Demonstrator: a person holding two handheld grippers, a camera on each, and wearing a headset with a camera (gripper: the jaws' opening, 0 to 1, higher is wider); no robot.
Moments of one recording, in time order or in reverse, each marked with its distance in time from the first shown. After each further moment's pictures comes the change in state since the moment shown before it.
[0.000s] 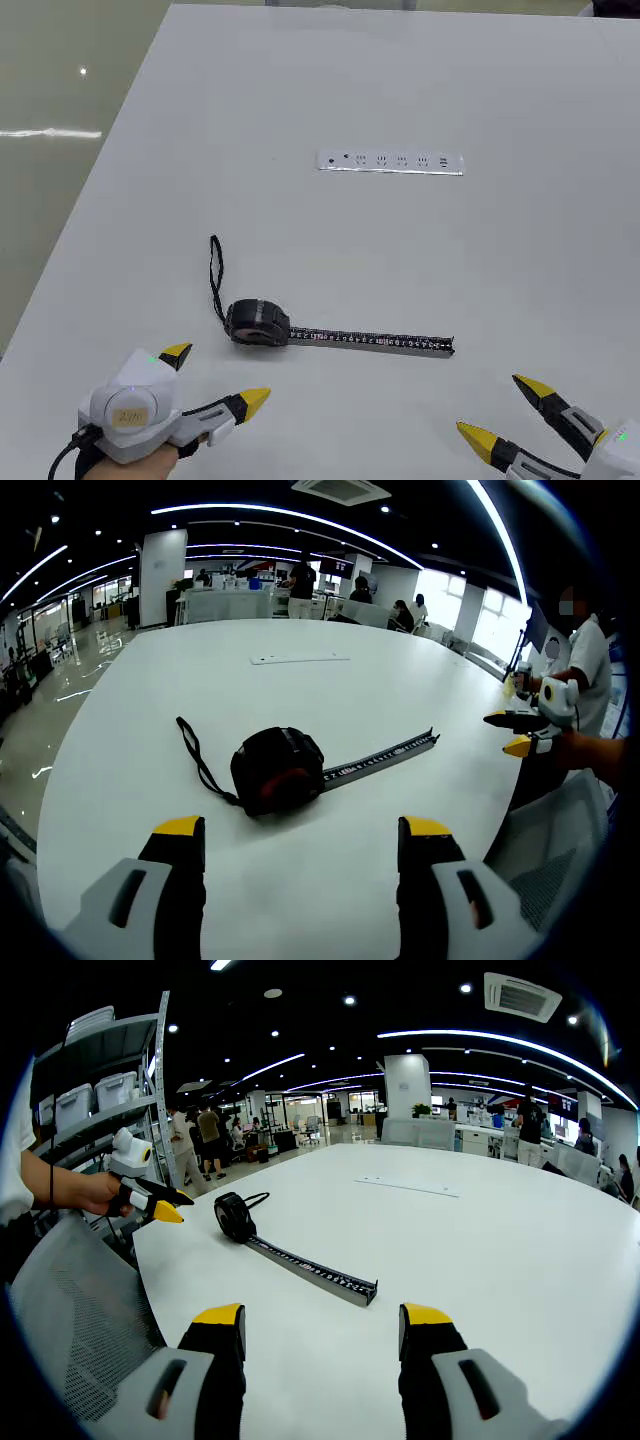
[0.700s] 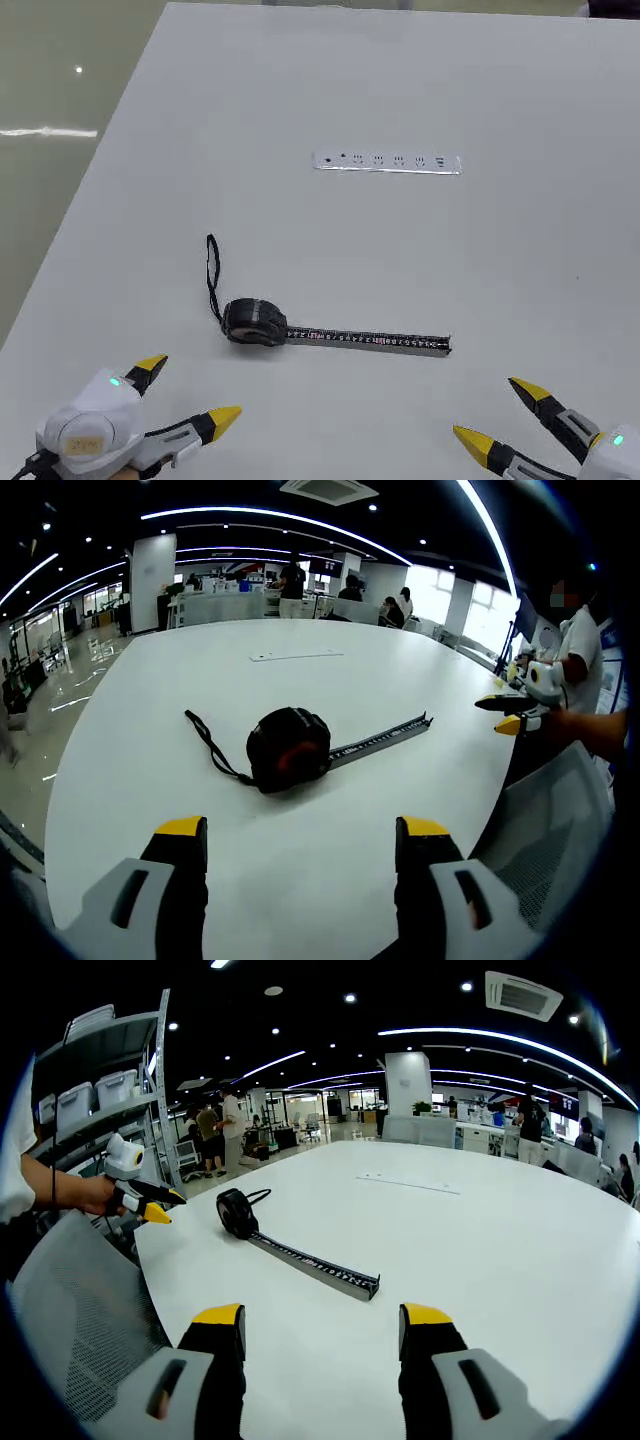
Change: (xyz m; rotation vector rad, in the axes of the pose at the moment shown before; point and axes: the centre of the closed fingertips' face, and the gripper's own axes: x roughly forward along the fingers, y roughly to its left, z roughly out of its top) left arm -0.024 0.014 -0.018 0.042 -0.002 -0.031; right arm -0.004 0.004 -0.005 0.000 0.012 0.002
